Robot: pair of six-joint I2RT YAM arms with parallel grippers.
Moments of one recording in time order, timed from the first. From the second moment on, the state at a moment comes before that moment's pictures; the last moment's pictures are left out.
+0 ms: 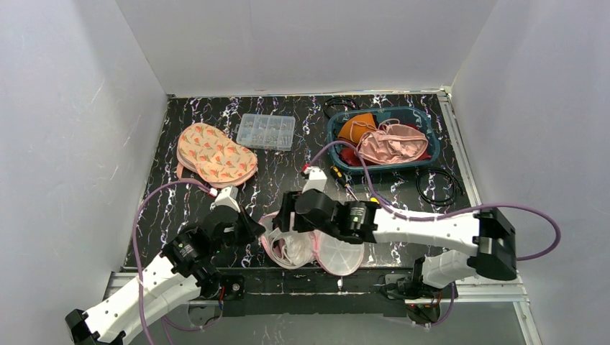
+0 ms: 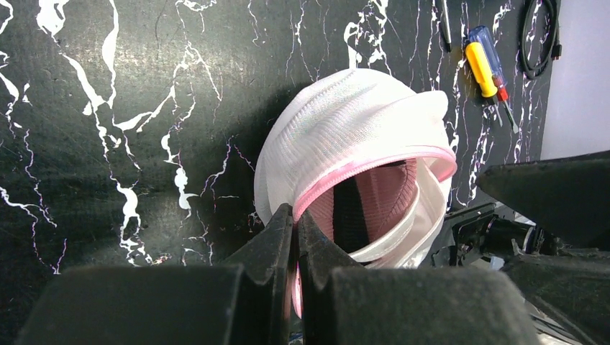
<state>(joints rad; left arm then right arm) -0.80 0.47 0.44 -0.65 -0.15 -0.95 1.32 1.34 1.00 -0.32 0.35 0.98</state>
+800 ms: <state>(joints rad) -0.80 0.49 0.44 -0.64 -0.15 -0.92 1.32 1.56 1.15 -0.51 0.42 0.96</state>
